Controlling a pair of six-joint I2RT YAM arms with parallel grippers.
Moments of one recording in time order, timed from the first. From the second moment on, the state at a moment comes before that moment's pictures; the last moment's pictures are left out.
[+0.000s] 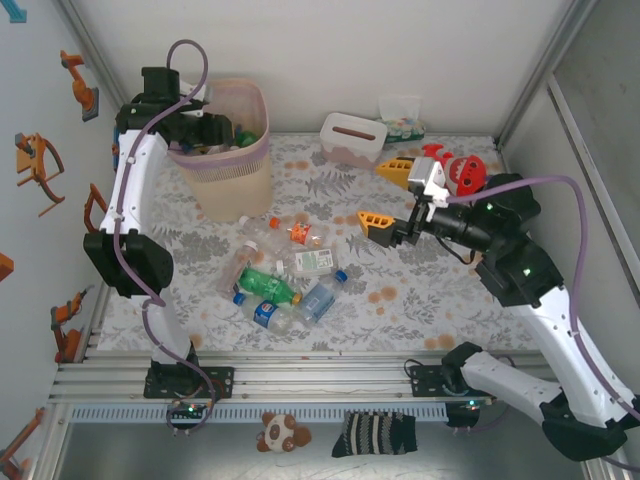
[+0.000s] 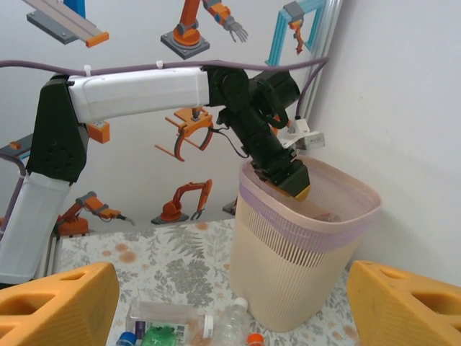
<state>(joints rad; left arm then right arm) -0.11 1.94 2.17 -1.07 0.34 -0.10 0.58 0.91 1.27 -0.33 -0.61 -0.17</state>
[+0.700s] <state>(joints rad) -0.08 2.11 2.19 -1.04 0.27 -0.07 0.58 0.87 1.24 -0.31 -0.54 -0.09</state>
